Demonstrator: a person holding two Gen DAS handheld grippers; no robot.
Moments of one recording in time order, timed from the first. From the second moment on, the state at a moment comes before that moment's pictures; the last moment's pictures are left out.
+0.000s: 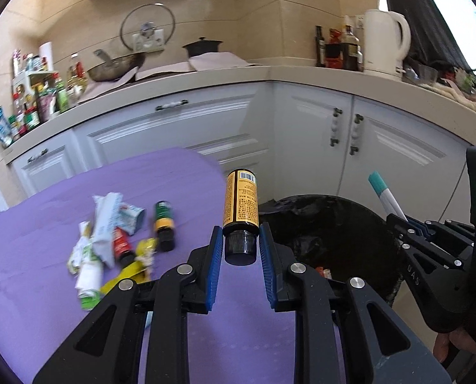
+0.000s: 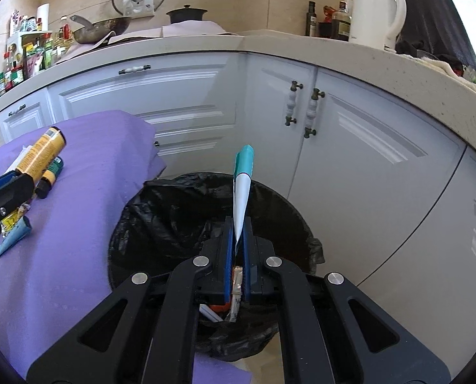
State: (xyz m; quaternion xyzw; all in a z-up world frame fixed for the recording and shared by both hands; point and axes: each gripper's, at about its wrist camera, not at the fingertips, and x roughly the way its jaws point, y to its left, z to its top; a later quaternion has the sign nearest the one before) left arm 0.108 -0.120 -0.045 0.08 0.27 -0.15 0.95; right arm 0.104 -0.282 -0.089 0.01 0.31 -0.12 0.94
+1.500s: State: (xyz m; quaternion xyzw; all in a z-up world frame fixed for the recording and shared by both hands) left arm 0.106 -0.050 -0.055 0.08 0.32 -0.05 0.94; right arm 0.114 -0.223 -0.089 0.03 0.33 -0.05 0.94
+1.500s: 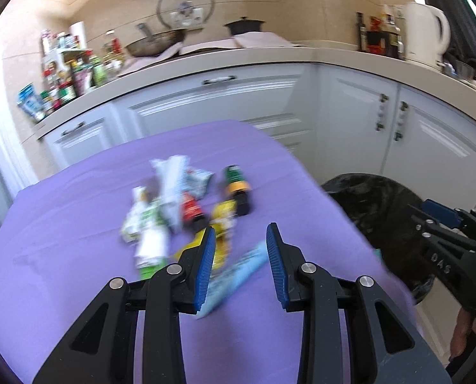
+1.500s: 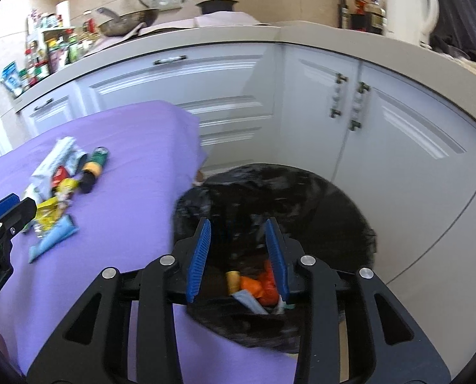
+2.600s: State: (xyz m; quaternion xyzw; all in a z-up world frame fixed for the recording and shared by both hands) left arm 0.085 0.138 -0.067 0.01 0.32 0.12 0.94; right arm 0.124 -0.065 -0.097 -0.03 0.39 0.05 0.92
